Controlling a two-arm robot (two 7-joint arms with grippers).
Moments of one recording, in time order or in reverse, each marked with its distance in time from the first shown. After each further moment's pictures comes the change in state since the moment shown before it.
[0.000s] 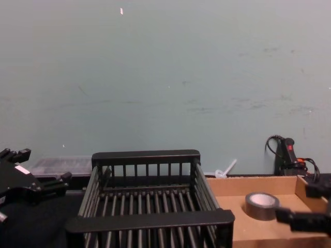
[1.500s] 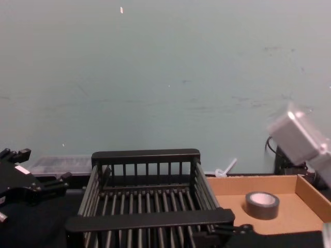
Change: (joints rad) left arm 0.000 0.000 0.000 0.000 0.000 0.000 0.000; right arm 0.242 -0.030 -0.356 0.140 -0.041 -0.031 0.232
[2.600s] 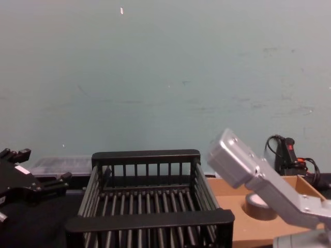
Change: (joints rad) left arm 0.000 0.000 0.000 0.000 0.000 0.000 0.000; right arm 0.103 -0.087 -0.114 0.128 -0.070 0.036 -0.005
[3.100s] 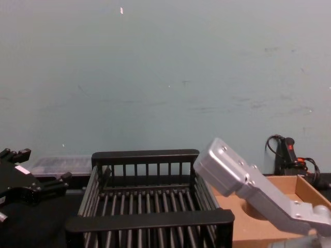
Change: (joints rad) left arm 0.000 0.000 0.000 0.000 0.000 0.000 0.000; right arm 0.002 -0.012 -0.012 0.005 -0.022 0.036 -0.009
